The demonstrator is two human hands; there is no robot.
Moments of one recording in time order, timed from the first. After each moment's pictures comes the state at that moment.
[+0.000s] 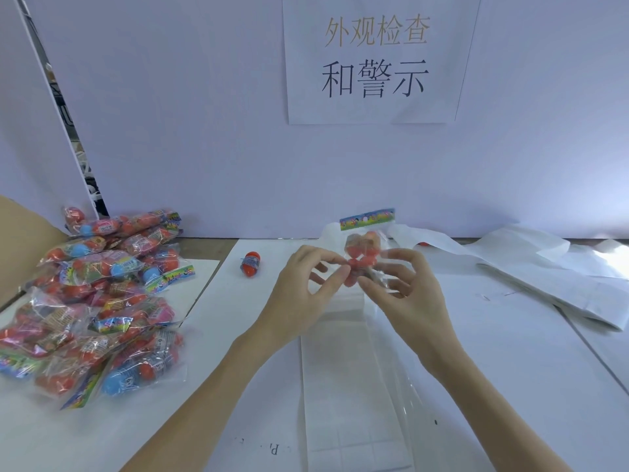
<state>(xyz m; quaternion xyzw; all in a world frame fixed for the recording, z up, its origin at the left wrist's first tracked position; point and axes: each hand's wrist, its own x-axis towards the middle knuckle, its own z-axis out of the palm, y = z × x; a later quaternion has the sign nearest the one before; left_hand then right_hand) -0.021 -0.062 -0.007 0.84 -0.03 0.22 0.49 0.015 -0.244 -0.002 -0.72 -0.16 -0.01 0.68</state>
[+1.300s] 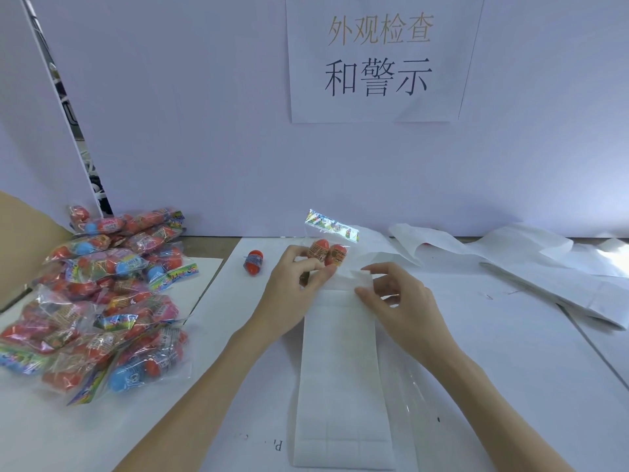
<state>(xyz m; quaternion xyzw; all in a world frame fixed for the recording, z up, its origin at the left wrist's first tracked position) -0.015 -0.044 -0.013 0.86 0.03 0.22 0.46 0.027 -0.244 -0.024 -0.81 -0.22 -0.02 0.55</state>
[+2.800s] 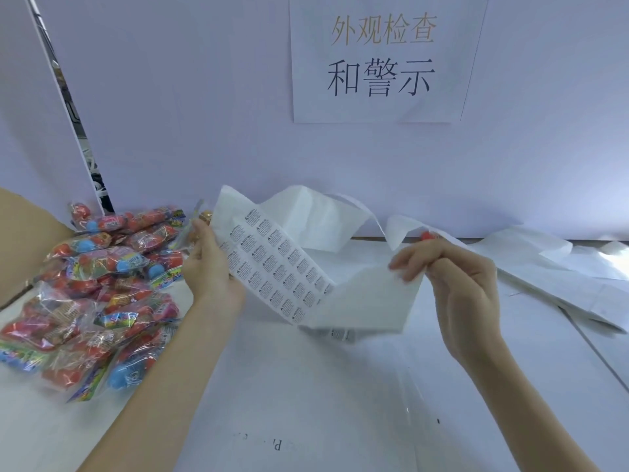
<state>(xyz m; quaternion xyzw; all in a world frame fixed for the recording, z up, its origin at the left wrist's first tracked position) -0.027 0.004 0.029 0.38 0.30 0.39 0.78 0.013 -0.269 0.029 -0.60 -0.32 -0.08 0.73</state>
